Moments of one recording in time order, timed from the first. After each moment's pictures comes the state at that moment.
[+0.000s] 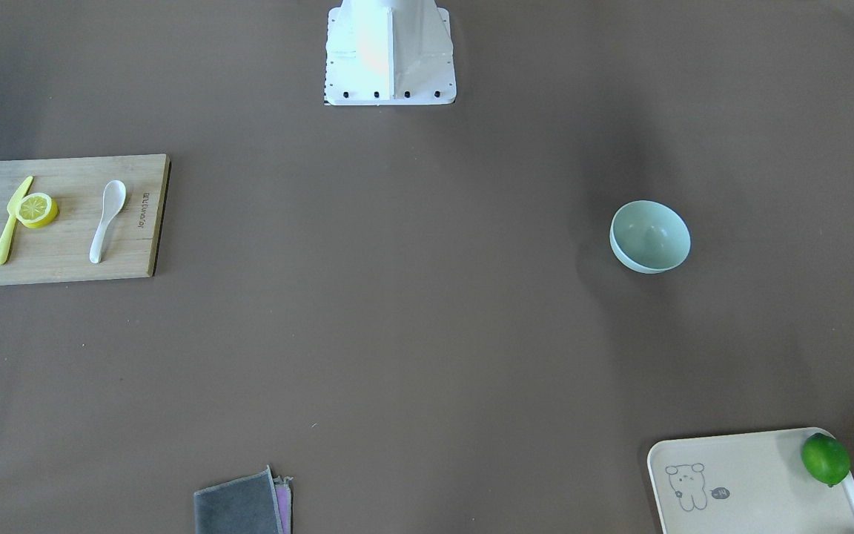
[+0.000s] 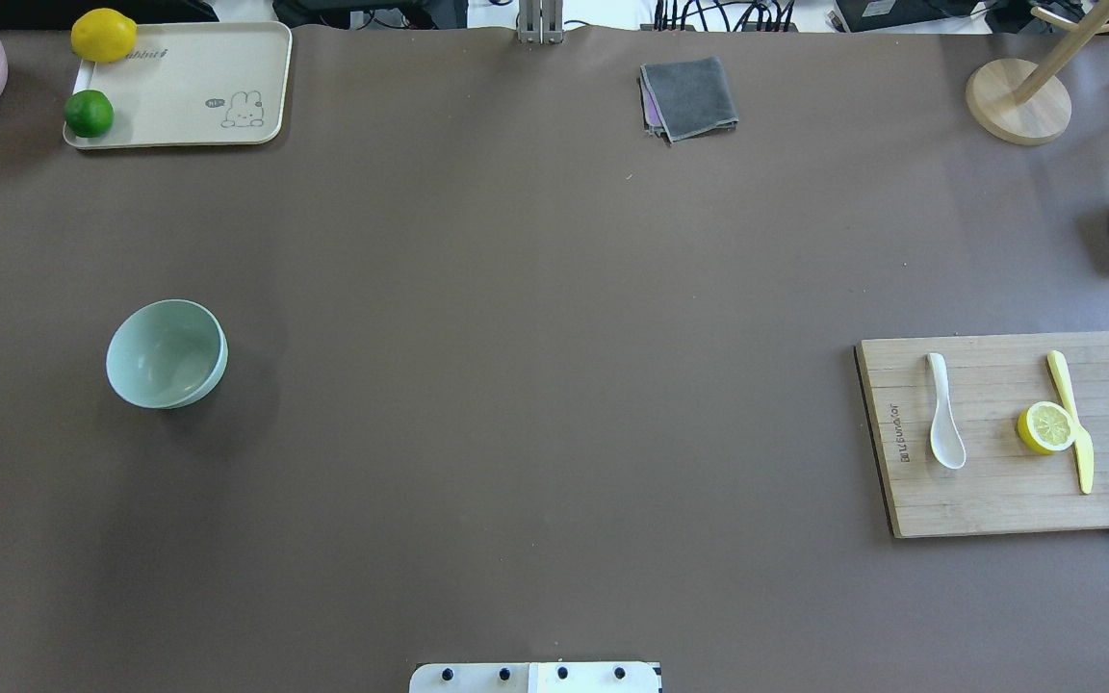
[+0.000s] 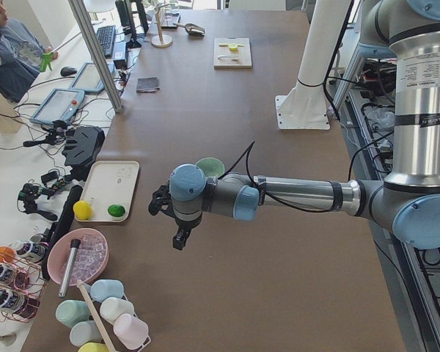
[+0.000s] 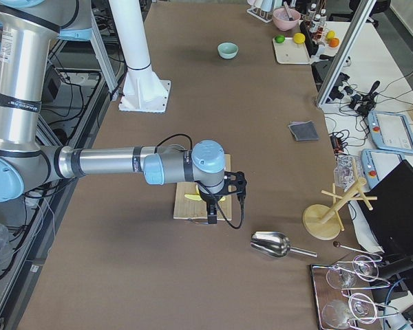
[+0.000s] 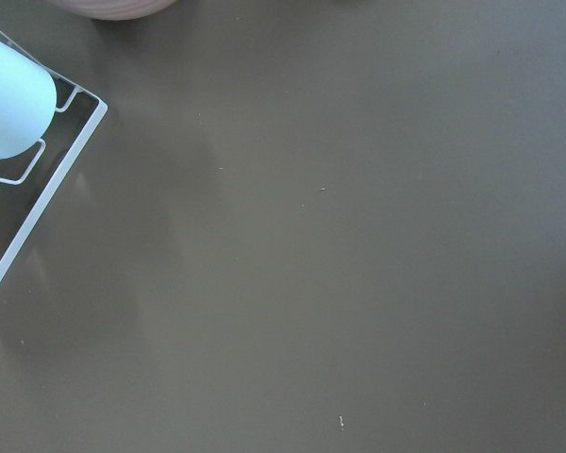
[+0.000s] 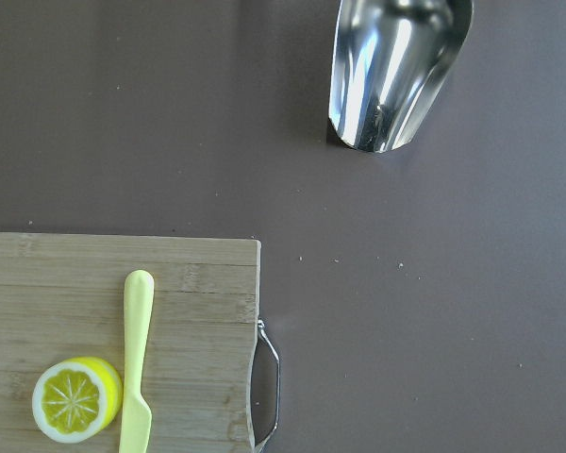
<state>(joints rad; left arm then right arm) -1.56 -1.50 -1.69 -1.72 -2.42 0.18 1.53 -1.80 1.87 -1.51 2.36 0.07</state>
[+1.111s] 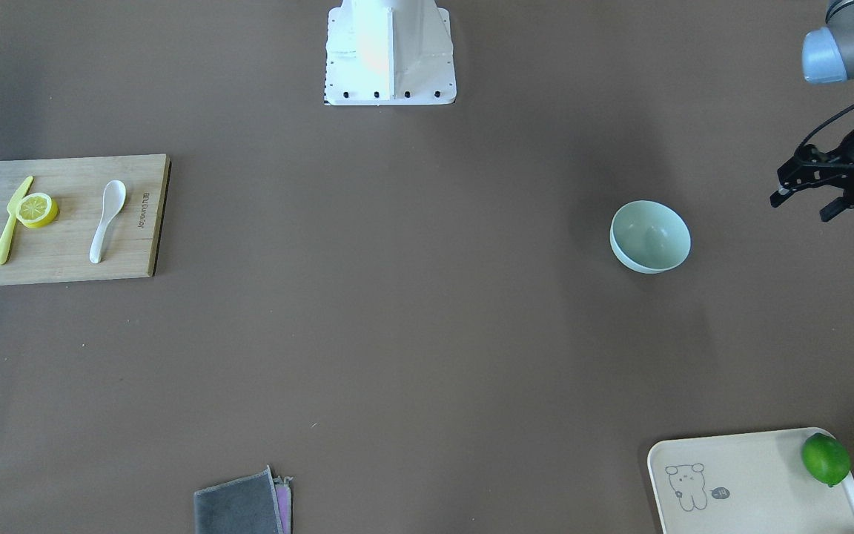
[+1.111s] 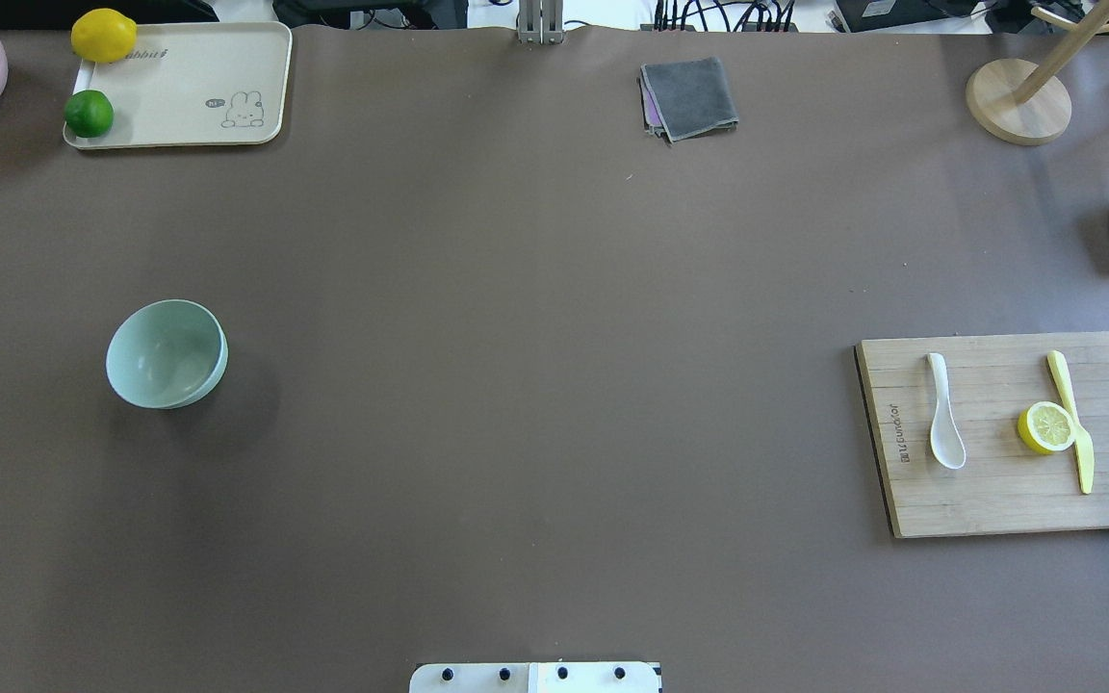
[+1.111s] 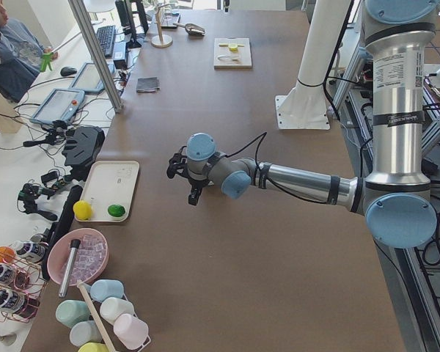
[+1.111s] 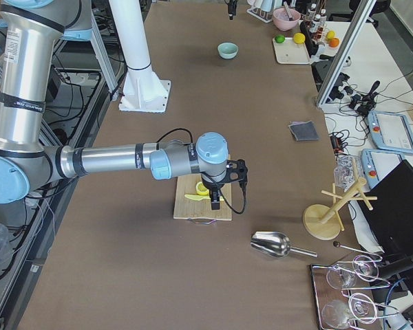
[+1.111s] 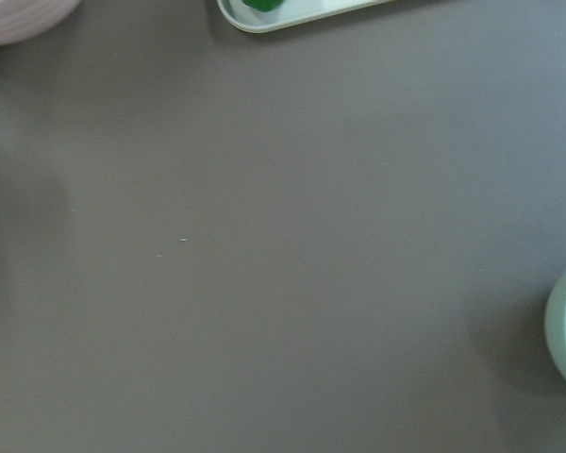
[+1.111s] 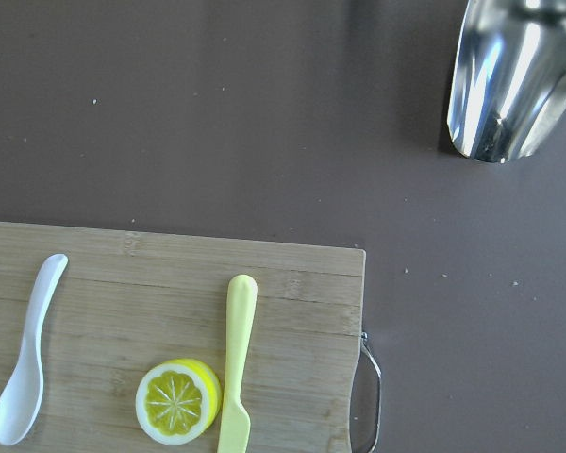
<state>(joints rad) -1.15 -1.49 -1.80 -2.07 -2.32 -0.47 1.43 -1.79 1.90 -1.42 2.43 0.18</state>
